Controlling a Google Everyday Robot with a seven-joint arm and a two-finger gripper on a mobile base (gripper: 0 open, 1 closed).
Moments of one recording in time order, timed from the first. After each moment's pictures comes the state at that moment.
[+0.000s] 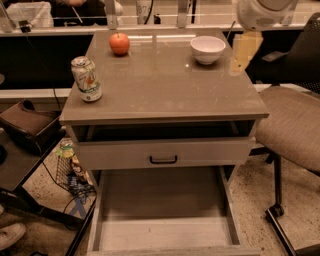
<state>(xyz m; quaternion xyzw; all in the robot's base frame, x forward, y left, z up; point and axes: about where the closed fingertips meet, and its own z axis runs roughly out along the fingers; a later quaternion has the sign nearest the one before) 0.651 -0.183 0.999 -0.68 0.66 -0.17 0.28</state>
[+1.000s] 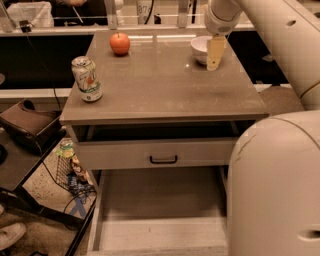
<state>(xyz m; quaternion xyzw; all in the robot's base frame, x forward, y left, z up) 0.789 -0.163 0.930 -0.70 0.64 -0.19 0.25</state>
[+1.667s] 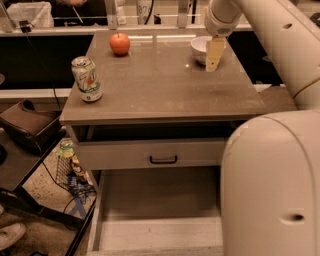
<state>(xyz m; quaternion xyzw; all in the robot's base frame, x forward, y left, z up) 0.797 -0.166 0.921 -0.70 0.65 -0.17 0.25</state>
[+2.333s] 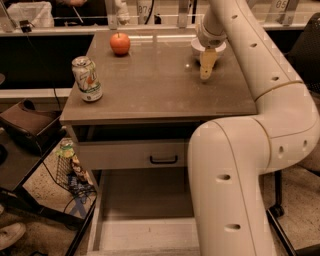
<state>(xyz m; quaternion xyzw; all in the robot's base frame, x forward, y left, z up) 0.841 -0.170 0.860 -0.70 0.66 -0.14 0.22</state>
